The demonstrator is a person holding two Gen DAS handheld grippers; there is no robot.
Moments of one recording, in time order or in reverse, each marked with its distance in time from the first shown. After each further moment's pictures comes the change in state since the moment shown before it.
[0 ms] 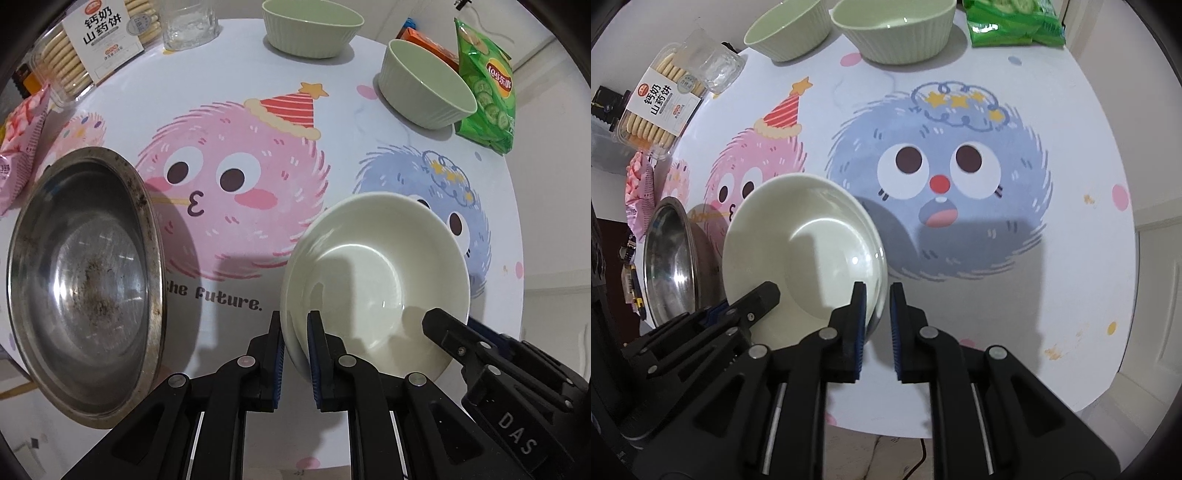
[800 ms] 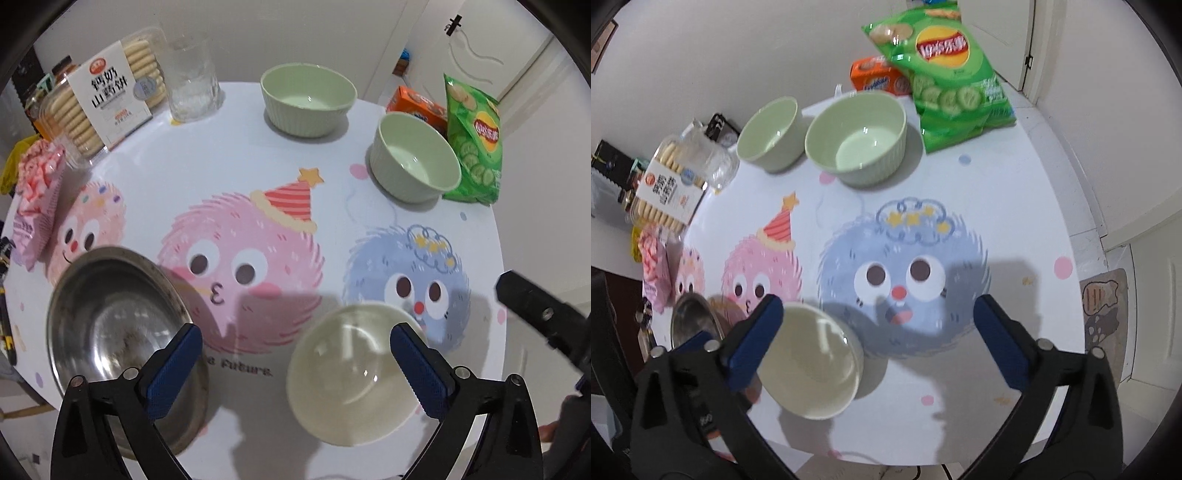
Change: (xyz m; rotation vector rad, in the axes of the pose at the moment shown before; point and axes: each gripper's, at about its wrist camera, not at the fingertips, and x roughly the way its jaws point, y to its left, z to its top) left arm -0.050 0.000 0.044 0.024 -0.149 0.026; right arm -0.074 -0.021 0.051 0.096 -0.227 -0.001
